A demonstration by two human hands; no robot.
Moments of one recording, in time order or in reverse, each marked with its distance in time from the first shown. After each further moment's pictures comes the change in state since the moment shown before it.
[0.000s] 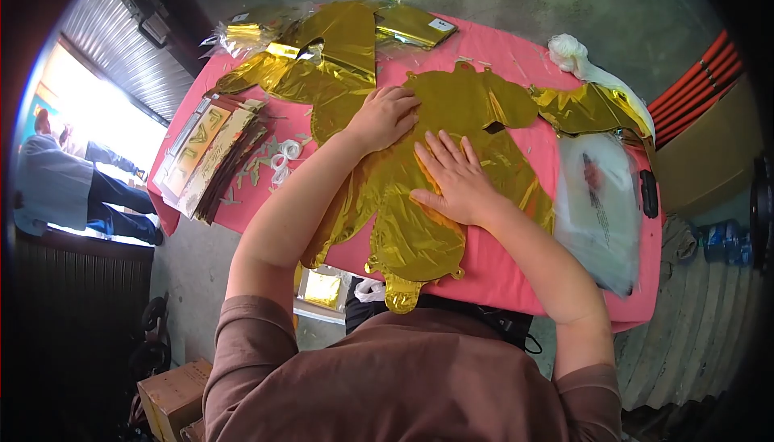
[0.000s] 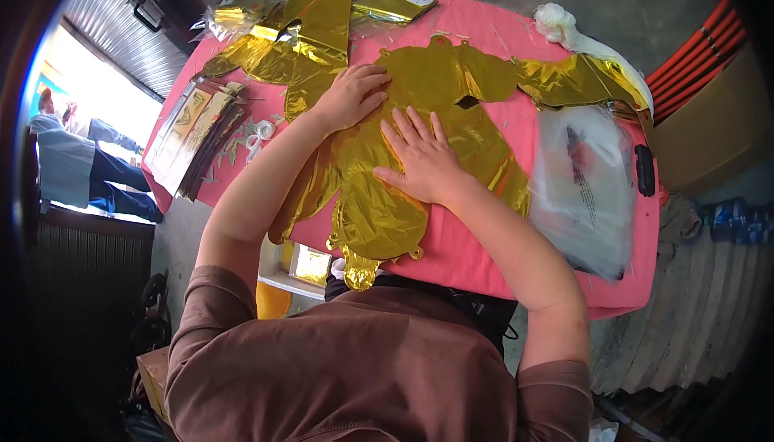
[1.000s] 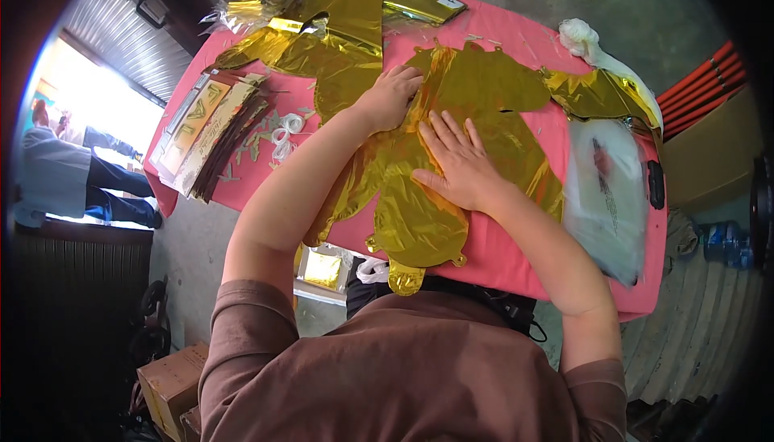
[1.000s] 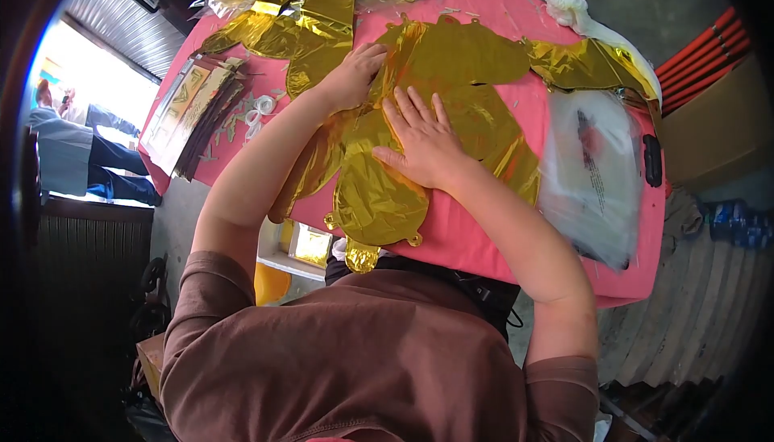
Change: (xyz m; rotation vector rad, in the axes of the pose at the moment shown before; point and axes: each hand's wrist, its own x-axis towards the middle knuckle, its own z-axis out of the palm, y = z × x) left_hand -0.007 -0.004 0.007 -0.005 -0.141 0.000; right_hand -0.001 -0.012 0.003 0.041 -0.003 0.018
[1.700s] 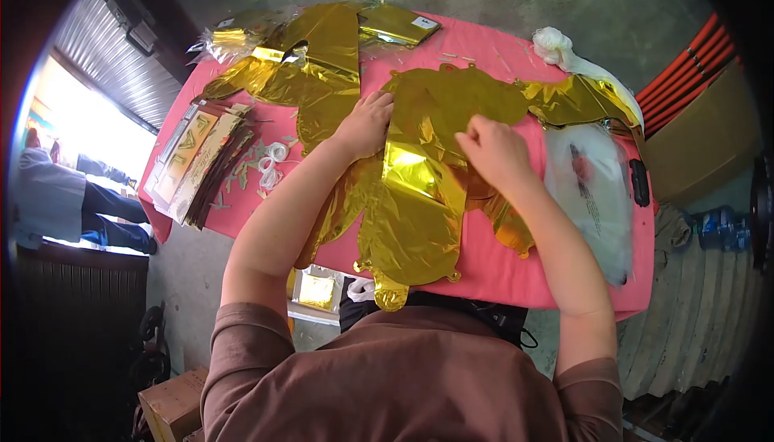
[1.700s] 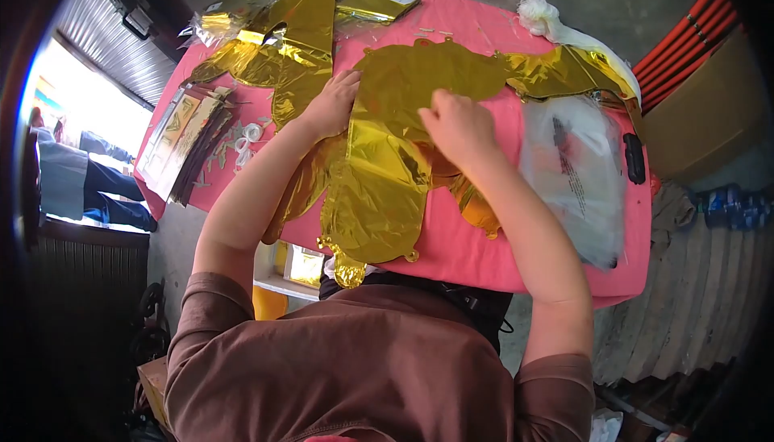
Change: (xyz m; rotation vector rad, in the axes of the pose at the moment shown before) left_hand -0.003 0.018 -0.011 0.082 0.018 -0.010; right_hand -0.003 0.044 -0.064 0.071 0.177 0.393
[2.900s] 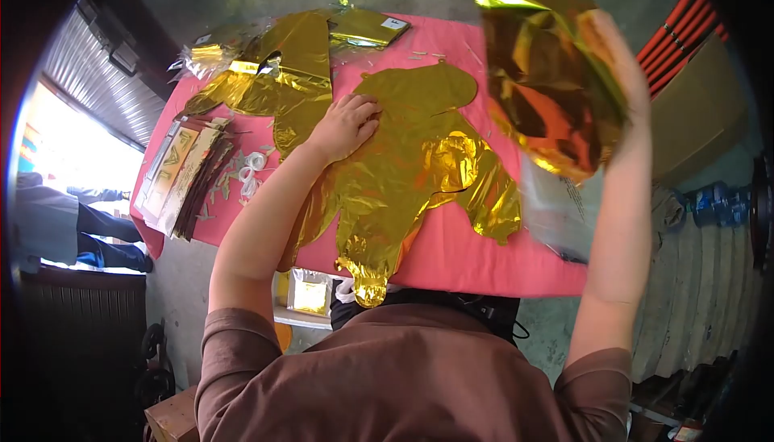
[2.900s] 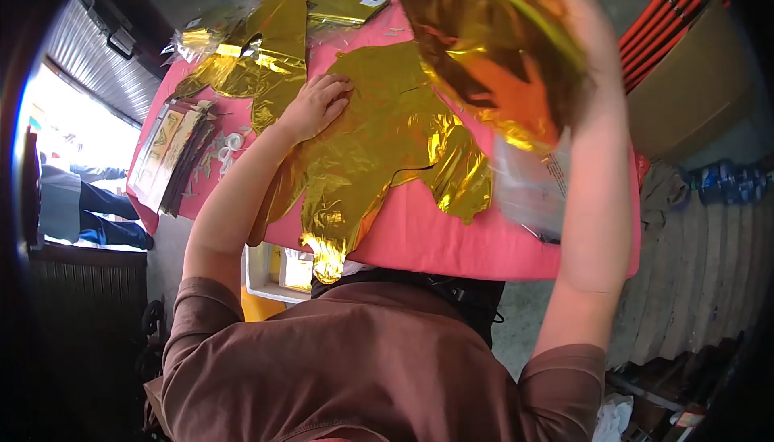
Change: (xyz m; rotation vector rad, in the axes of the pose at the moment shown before) left_hand 0.005 -0.001 0.004 -0.064 -0.017 -0.012; right_hand -0.012 0.023 -0.166 1.603 0.323 0.067
